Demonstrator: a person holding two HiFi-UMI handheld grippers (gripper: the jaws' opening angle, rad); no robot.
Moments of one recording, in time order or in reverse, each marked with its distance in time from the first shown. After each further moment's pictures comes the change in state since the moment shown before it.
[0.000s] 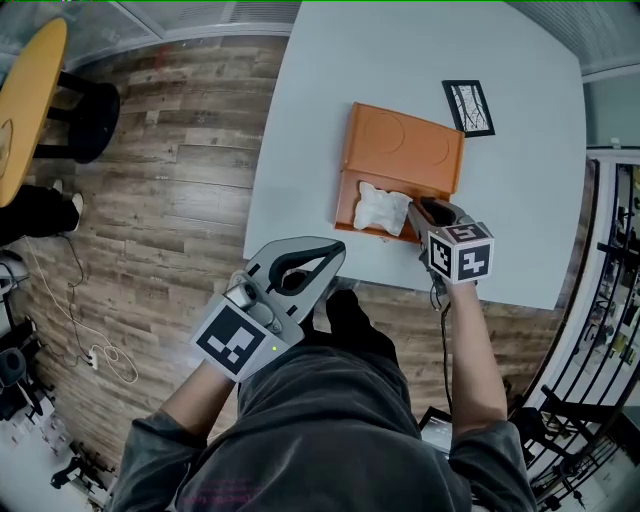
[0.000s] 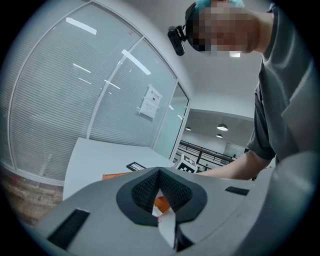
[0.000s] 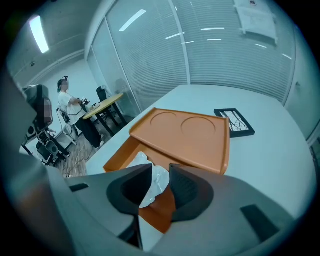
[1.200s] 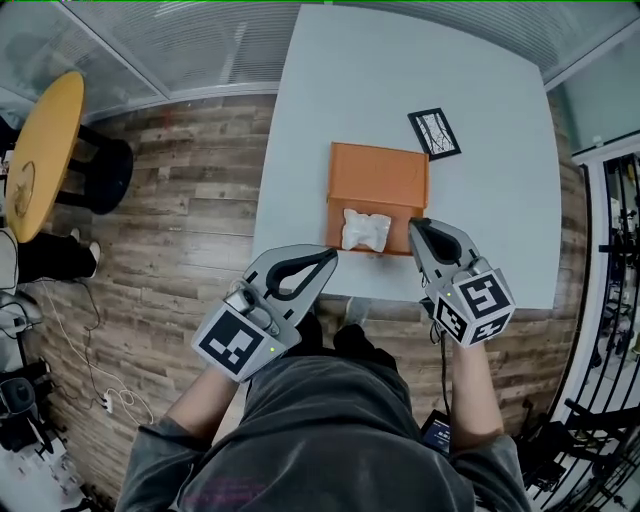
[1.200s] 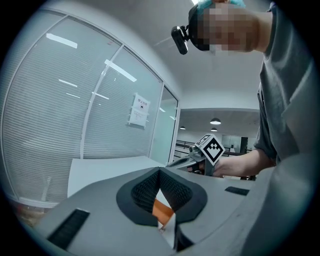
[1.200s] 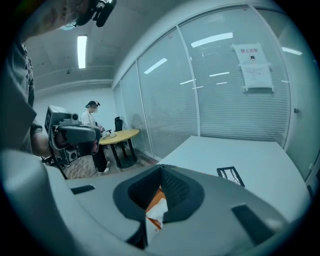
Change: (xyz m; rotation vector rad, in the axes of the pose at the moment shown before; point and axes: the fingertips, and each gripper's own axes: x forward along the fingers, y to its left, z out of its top) left arm -0.009 -0.047 0.062 0.170 -0.043 -0.029; right arm -0.175 0.077 0.095 -0.153 -0.474 0.056
